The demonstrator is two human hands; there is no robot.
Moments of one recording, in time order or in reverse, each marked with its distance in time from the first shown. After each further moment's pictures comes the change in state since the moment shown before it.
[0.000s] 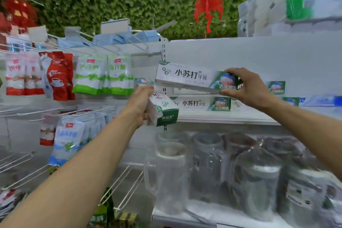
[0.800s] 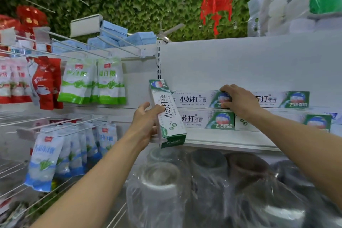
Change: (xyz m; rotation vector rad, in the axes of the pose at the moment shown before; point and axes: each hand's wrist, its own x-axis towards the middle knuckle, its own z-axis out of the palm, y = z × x) left_hand 0.076 -0.047 0.065 -0.109 -0.007 -0.010; right_hand 0.079 0.111 0.076 -0.309 -0.169 0.109
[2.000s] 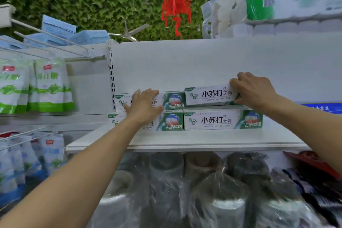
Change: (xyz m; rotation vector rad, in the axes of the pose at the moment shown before) left_hand 0.057 -0.013 0.124 1.149 -0.076 0.524; right_hand -0.047 0.117 -0.104 -0.726 0.017 -0.038
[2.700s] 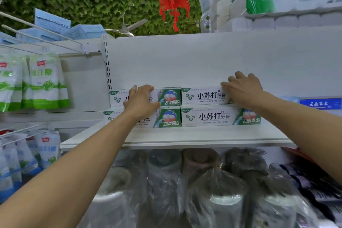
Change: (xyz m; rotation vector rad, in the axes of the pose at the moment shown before) left_hand 0.010 -0.001 0.003 -0.070 0.002 -0.035; right_hand 0.009 -0.015 0.015 -0.135 -0.115 -0.006
